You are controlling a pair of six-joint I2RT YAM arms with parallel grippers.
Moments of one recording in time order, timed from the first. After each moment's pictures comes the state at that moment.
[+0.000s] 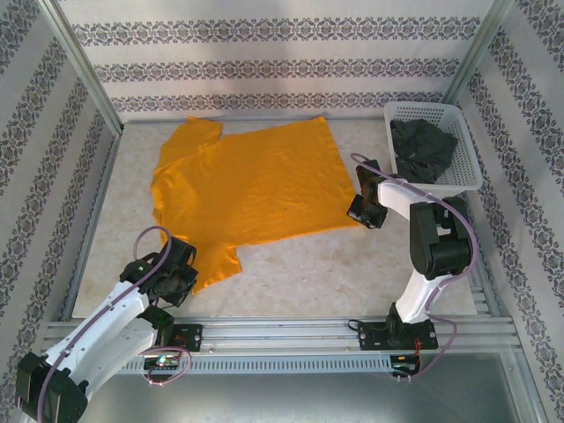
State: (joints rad) left arm -0.42 0.73 0.45 -0.98 -0.05 -1.46; right arm 0.14 1.77 1.07 -0.69 0.01 0.70
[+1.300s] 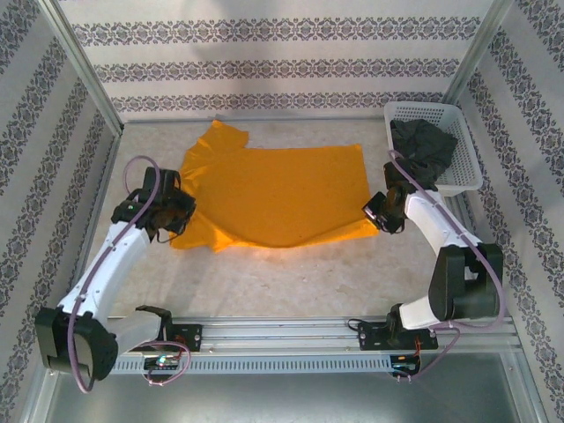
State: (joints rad) left arm -0.13 1.16 0.99 -0.74 0.08 -1.21; right arm 0.04 1.47 1.04 -0.84 -0.17 0.87
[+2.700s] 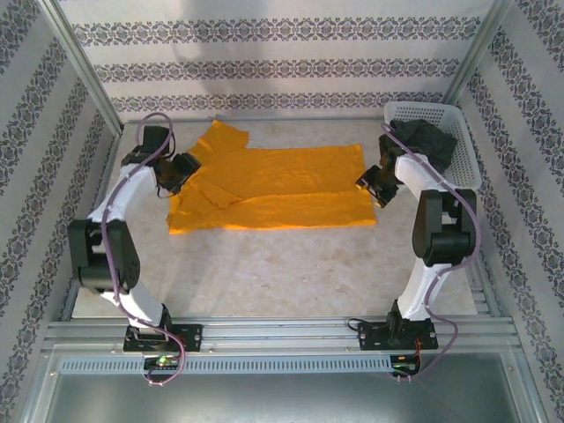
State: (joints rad) left arm 0.04 1.60 1.27 -0.67 0.18 -0.81; right arm 0.00 1.84 1.34 -0.82 -0.15 0.80
